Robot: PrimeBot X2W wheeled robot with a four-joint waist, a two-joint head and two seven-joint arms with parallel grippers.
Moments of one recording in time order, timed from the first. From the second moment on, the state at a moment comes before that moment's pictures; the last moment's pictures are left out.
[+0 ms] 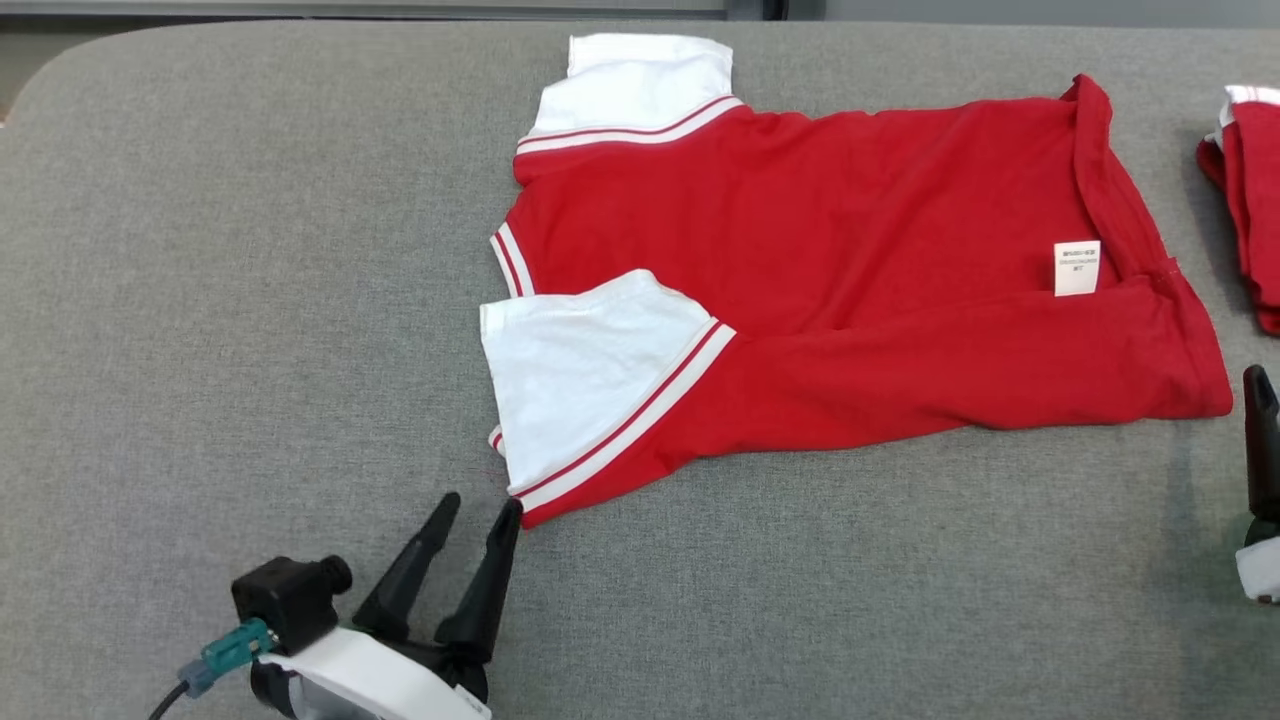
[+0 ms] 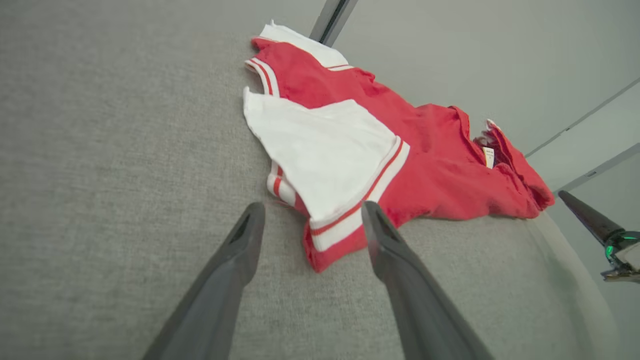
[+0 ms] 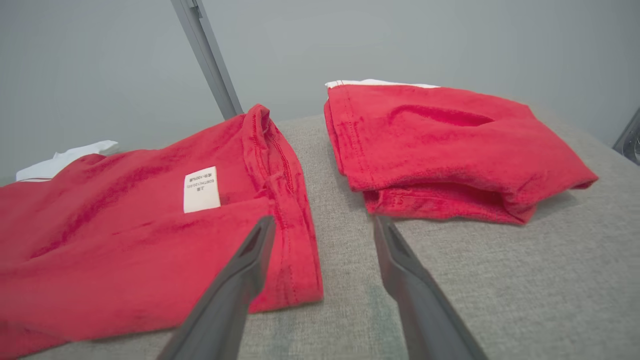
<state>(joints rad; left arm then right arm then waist) -0.13 0.37 -0.56 0.05 -0.88 0.02 -0.22 -0.21 -0.46 0.03 0.39 0.61 0.13 -0.14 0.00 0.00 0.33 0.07</state>
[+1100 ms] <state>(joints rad) -0.21 0.31 -0.62 0.26 -0.95 -0.07 -0.14 -0.29 -0.41 0.09 0.52 0.68 0.13 -0.03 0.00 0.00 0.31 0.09</state>
